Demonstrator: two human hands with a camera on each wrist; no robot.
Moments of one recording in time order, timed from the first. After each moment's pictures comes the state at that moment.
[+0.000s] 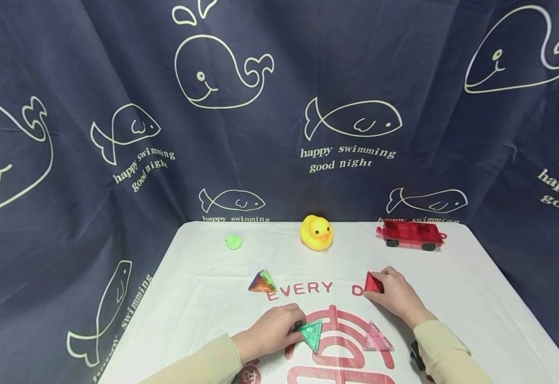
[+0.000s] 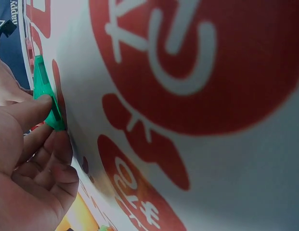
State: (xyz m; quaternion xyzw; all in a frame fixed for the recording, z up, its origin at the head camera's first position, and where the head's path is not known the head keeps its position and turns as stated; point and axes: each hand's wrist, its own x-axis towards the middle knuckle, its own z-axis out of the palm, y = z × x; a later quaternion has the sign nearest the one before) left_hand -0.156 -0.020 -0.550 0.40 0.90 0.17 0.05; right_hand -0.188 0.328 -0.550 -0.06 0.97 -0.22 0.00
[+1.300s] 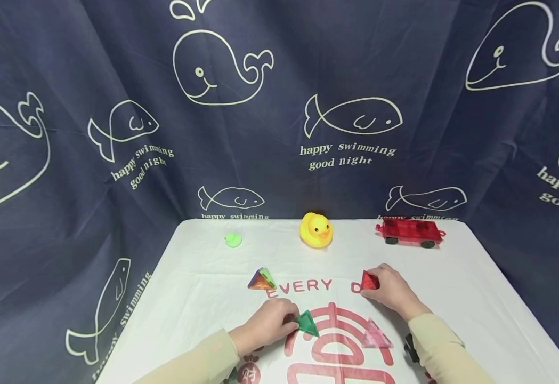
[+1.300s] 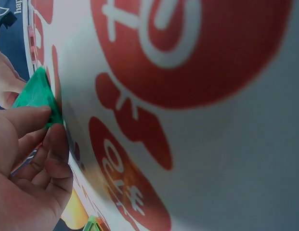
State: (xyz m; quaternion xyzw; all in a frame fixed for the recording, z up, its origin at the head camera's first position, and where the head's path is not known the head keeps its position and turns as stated) left_hand -0.166 -0.027 -0.554 0.38 0.89 0.24 0.04; right_hand -0.195 0.322 -0.544 -0.06 0.97 -0.25 0.03
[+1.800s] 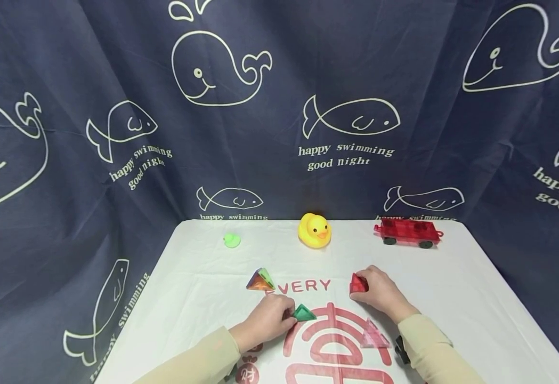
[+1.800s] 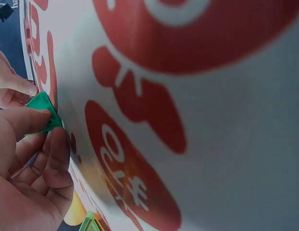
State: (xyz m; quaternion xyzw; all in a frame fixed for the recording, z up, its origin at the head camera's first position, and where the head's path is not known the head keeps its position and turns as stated) left_hand -0.173 -0.026 -0.556 0.35 0.91 0.24 0.01; right_hand -0.194 0.299 -0.541 -0.06 0.96 -0.25 0.05
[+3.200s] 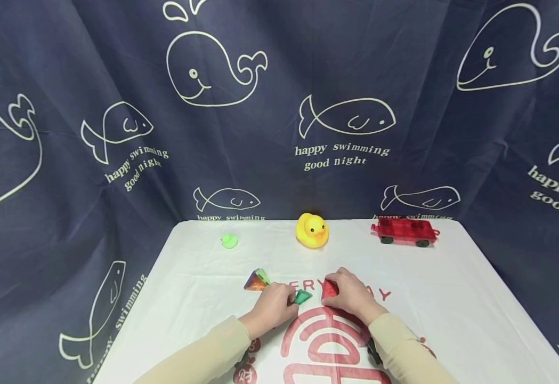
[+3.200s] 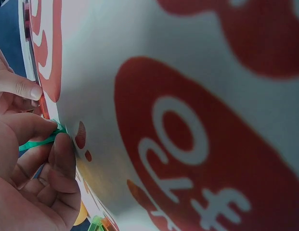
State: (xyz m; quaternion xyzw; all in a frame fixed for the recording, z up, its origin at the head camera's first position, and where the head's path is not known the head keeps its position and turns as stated) left_hand -0.196 -0.006 -0.558 0.31 0.92 0.24 -0.04; right_hand -0.192 0.237 -0.540 -0.07 0.96 -0.27 0.08
